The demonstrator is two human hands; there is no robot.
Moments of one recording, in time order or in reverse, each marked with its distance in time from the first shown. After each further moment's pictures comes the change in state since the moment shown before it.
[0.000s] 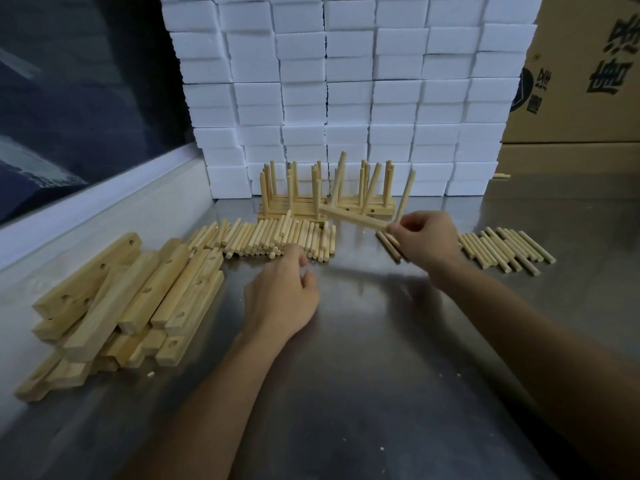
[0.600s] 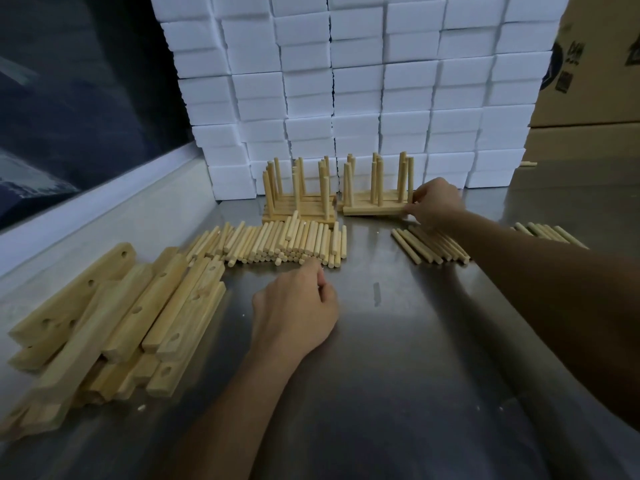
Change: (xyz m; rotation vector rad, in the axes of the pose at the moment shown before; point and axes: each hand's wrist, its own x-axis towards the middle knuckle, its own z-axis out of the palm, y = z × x) left_hand 0.008 -0.002 0.010 0.142 -0.087 0.013; right_hand 0.120 0.027 0.024 -0.368 -0.044 -0.021
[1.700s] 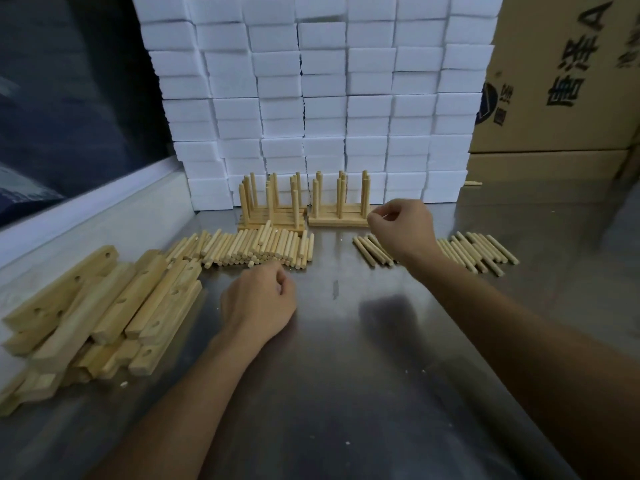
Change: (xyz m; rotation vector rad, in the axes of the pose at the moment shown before) left_hand -0.008 0.004 -0.013 -0.042 0.045 -0.049; right_hand -0.120 -0.028 -0.050 0.343 0.164 -0.081
